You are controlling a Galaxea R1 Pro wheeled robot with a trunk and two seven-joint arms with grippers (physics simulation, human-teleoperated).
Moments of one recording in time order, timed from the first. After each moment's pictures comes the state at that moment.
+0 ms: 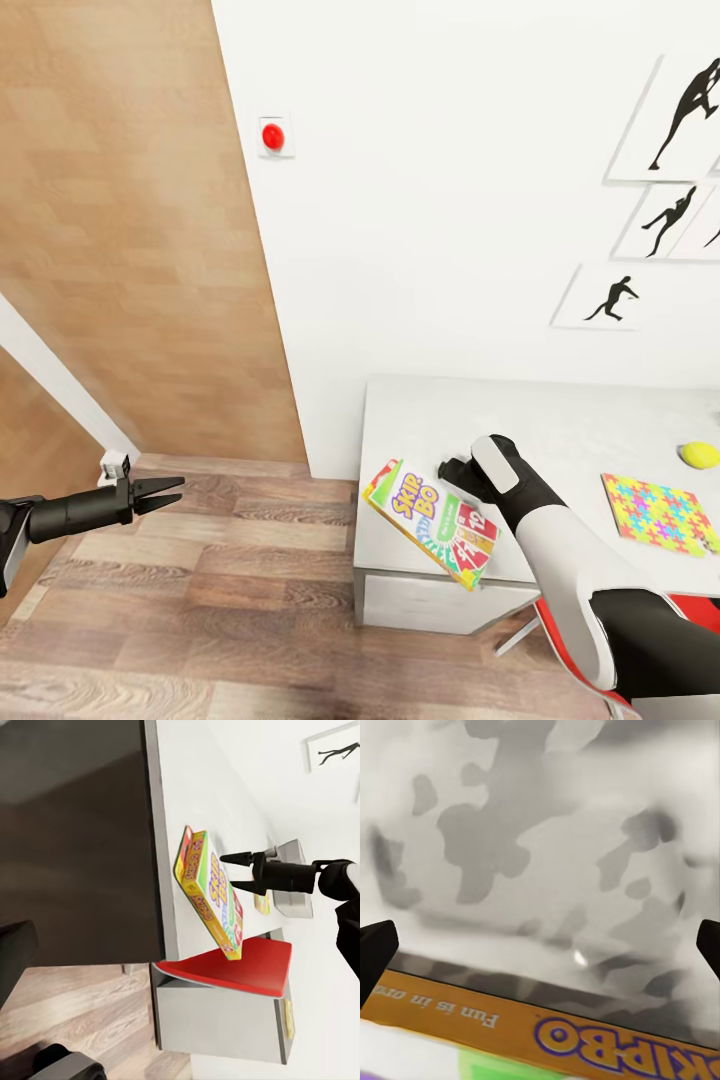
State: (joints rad) left arm -0.70 0.45 0.37 -0.78 -0.08 0.92 -1.56; right arm -0.99 0.02 0.04 -0.56 -0.80 0.72 -0.62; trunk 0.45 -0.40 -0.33
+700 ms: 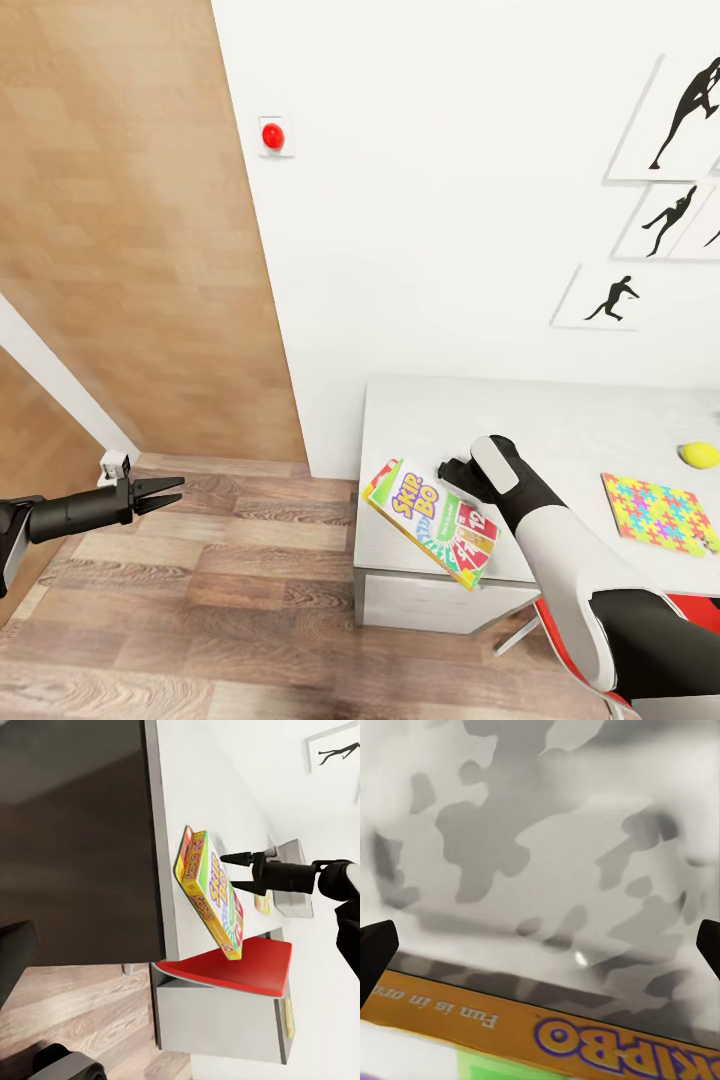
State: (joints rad) left arm -0.70 0.45 0.37 -0.78 -0.08 0.92 -1.56; right arm -0.99 0.02 0.05 -0.56 -0.80 0.72 -0.62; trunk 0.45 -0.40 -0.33
